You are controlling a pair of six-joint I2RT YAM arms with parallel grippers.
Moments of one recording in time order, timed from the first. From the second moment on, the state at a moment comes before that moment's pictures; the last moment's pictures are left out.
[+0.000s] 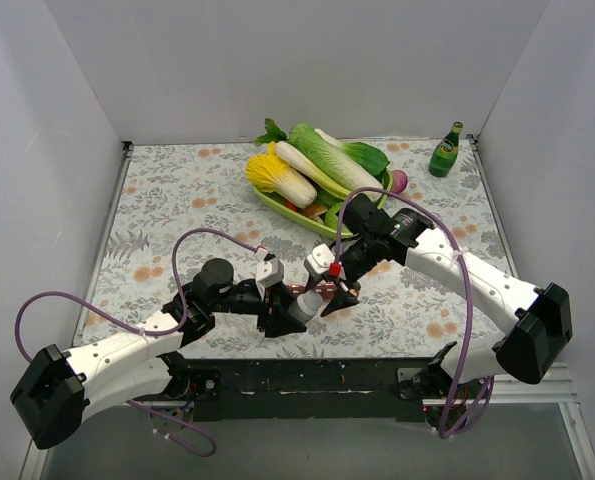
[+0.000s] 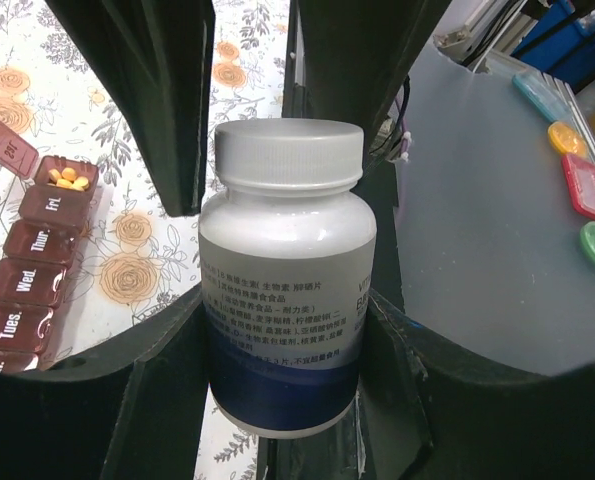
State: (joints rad) left arm -0.81 0.92 0.39 0.33 0.78 -0.22; right arm 0.80 1.38 1.25 -1.02 -1.03 -1.17
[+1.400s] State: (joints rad) left arm -0.82 0.95 0.40 0.40 0.65 -0.26; right arm 0.80 1.38 1.17 -0.79 -1.03 -0.83
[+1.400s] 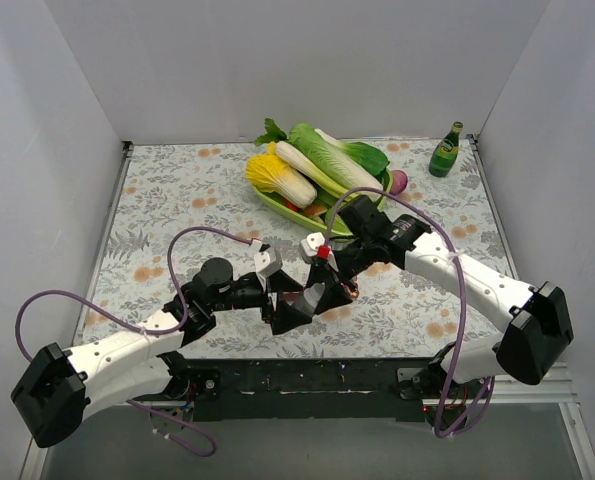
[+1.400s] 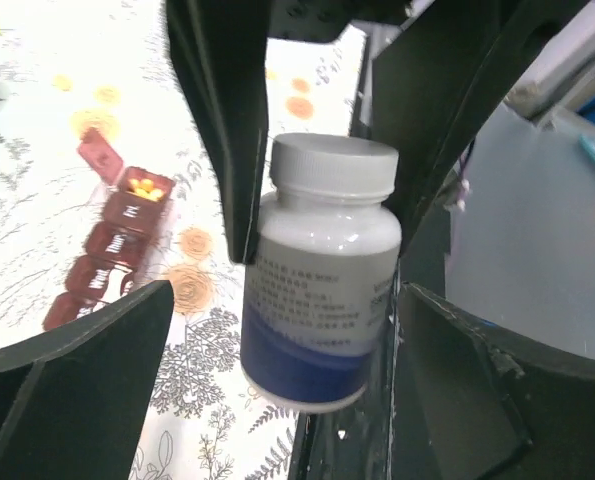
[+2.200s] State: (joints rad) left arm -0.81 0.67 0.45 -0.05 0.24 -0.05; right arm -0.40 1.51 1.11 -0.79 -0.45 -0.85
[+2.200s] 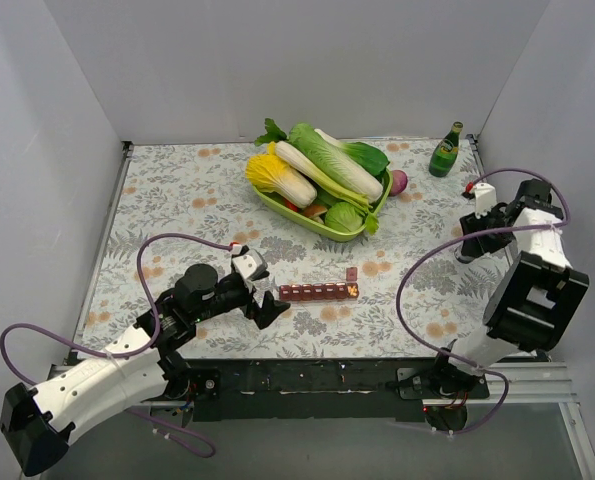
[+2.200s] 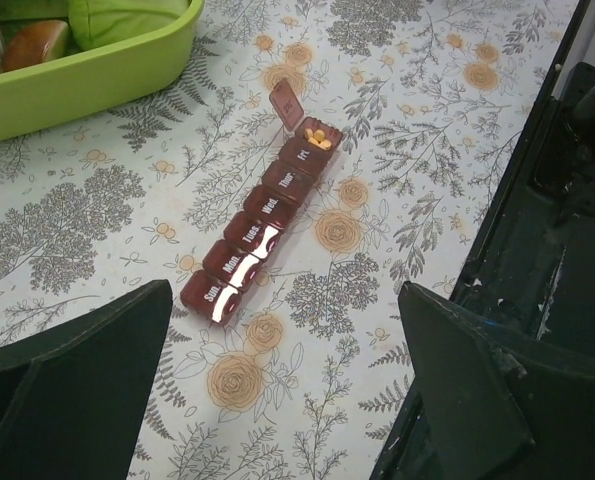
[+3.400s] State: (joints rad) left arm -0.81 0.87 0.45 0.02 0.37 0.16; right arm -0.24 1.59 1.45 -0.99 -0.56 -1.05
